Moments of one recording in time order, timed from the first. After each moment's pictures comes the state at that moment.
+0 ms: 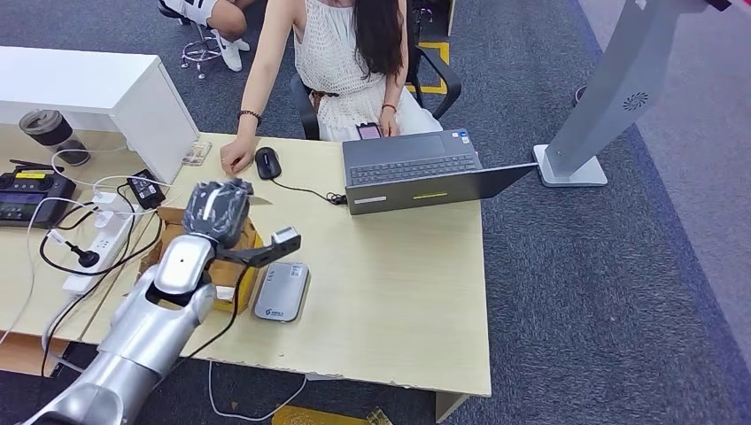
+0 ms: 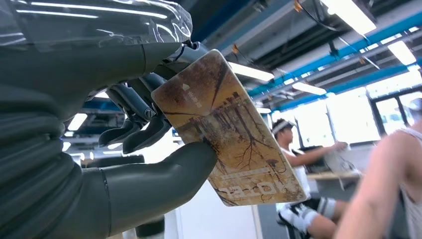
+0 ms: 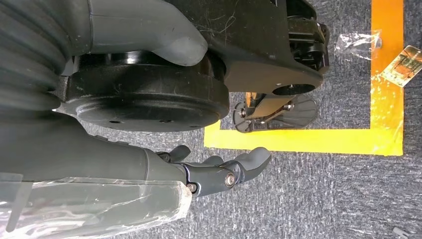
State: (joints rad) left arm -0.60 0.26 -0.31 -1.14 -1.53 0.31 0.15; right arm -0.04 0.18 -0.43 -0.19 0.45 0.02 -0.20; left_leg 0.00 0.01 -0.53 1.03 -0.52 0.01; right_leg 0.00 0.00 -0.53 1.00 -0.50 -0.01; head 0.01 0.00
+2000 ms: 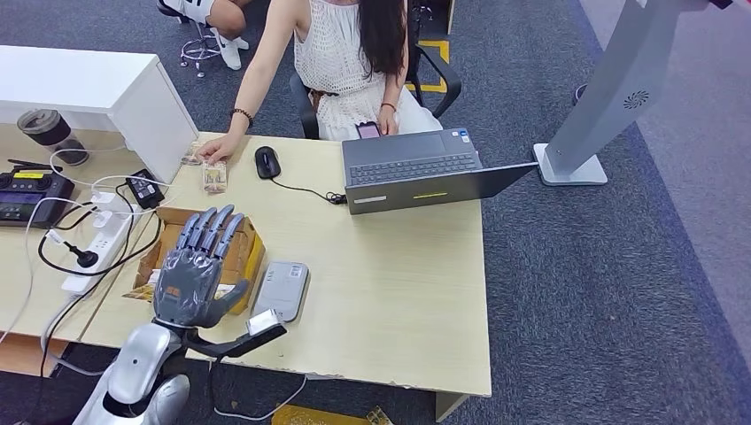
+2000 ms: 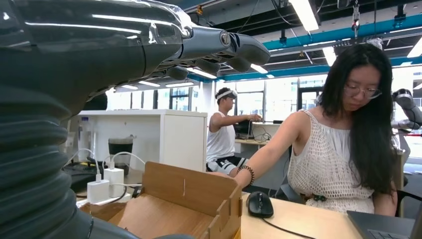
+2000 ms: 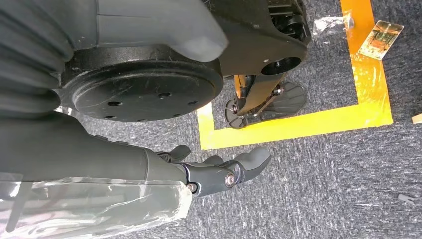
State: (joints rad) left arm 0.10 0.22 -0.27 -1.77 -1.38 0.37 0.02; right arm -0.03 0.19 -0.55 -0.19 0.41 -0.03 -0.26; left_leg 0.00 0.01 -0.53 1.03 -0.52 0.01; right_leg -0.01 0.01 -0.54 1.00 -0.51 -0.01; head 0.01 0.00
